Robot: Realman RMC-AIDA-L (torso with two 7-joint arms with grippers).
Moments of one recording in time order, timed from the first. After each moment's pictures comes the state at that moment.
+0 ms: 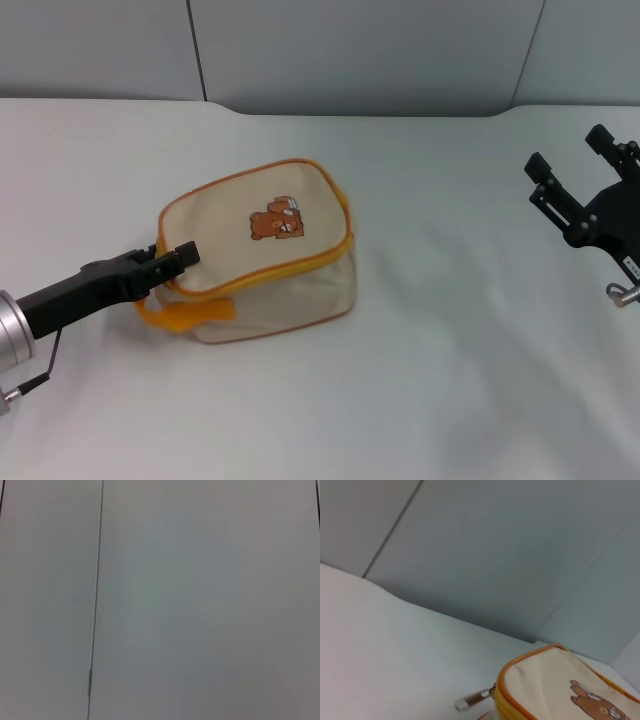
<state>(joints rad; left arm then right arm) -0.53 -2.07 0.03 0.38 2.31 1.40 -1.45 0.44 2.08 0.26 0.01 -2.01 -1.49 0.30</state>
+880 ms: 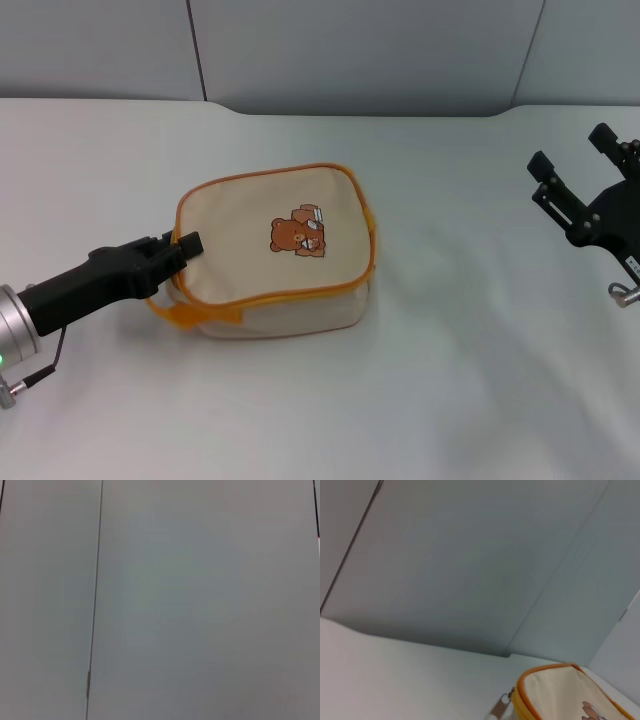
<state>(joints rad) -0.53 -2.07 0.03 0.36 2.28 1.46 -1.32 0.44 2.08 0.26 0.01 -2.01 -1.50 0.30</state>
